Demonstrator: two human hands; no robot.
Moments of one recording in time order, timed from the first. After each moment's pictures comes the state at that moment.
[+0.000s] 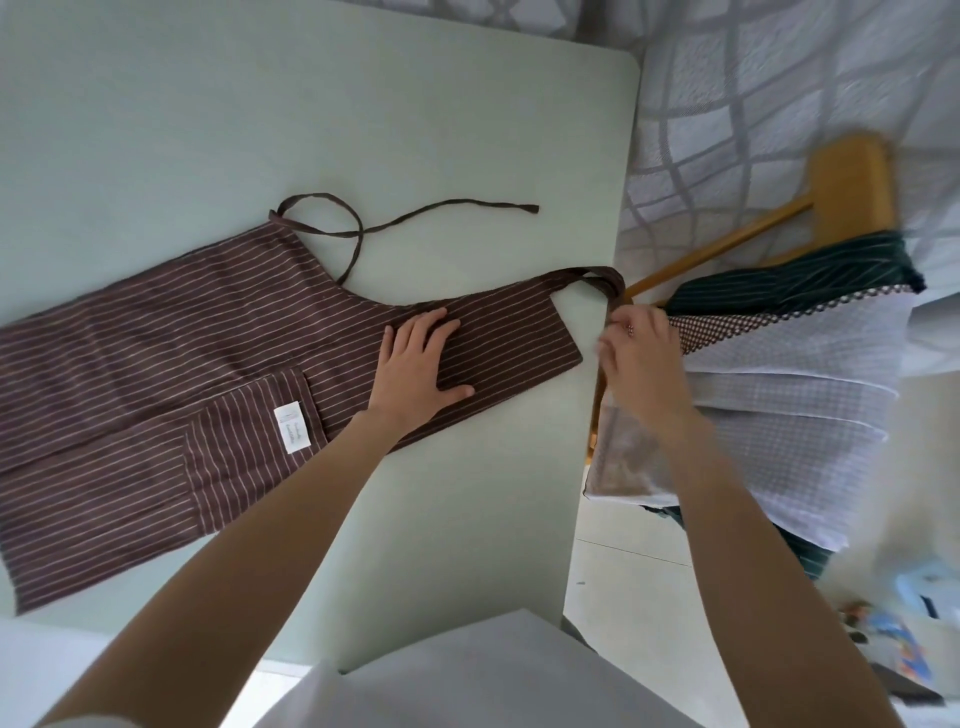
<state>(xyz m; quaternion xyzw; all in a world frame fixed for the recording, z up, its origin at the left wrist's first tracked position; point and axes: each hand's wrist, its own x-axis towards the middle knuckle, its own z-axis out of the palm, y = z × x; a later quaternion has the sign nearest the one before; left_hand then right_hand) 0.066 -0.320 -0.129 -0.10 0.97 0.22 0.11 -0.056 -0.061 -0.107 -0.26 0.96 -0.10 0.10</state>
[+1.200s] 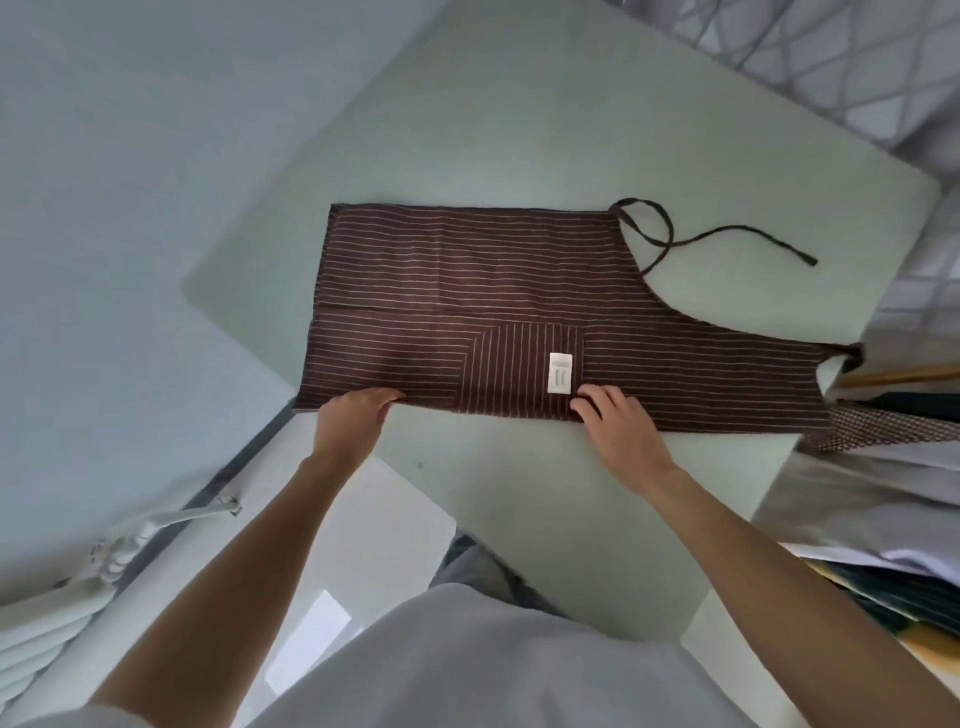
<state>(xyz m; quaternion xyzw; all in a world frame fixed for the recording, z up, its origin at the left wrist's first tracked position) 0.413 -0.440 -0.088 -0.37 0.92 0.16 0.02 0.149 -0.210 -0.119 -0.62 0.78 -0.01 0.08</state>
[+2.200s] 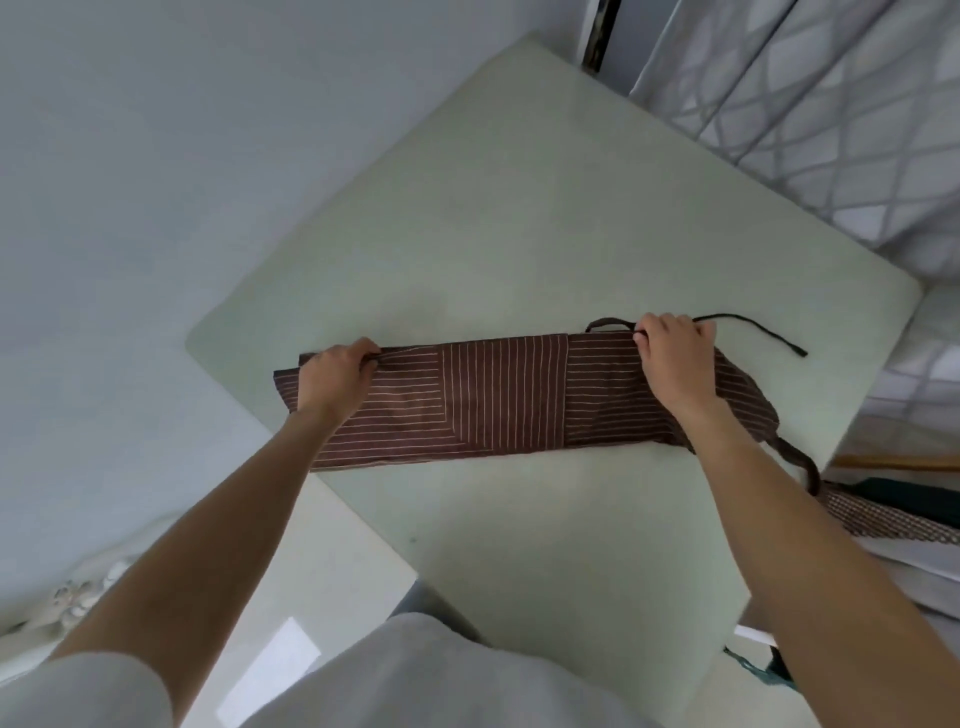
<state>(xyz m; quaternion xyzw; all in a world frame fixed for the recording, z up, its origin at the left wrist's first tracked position) 0.354 -0.544 -0.068 -0.46 0.87 0.15 0.02 0.015 -0.327 -0.056 -0.48 0.88 0.00 0.00</state>
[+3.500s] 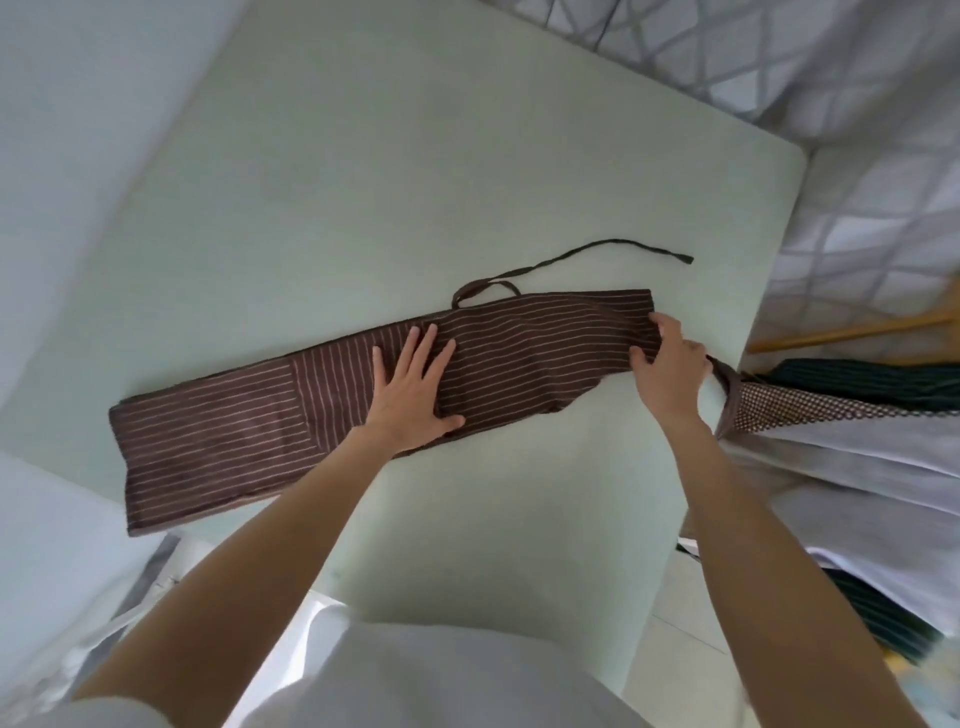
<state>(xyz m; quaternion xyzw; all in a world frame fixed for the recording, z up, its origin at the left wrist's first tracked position) 0.194 -0.438 -0.121 -0.19 0.94 0.19 0.22 -0.020 -0.208 -0.101 -0.12 0.97 -0.16 0.14</state>
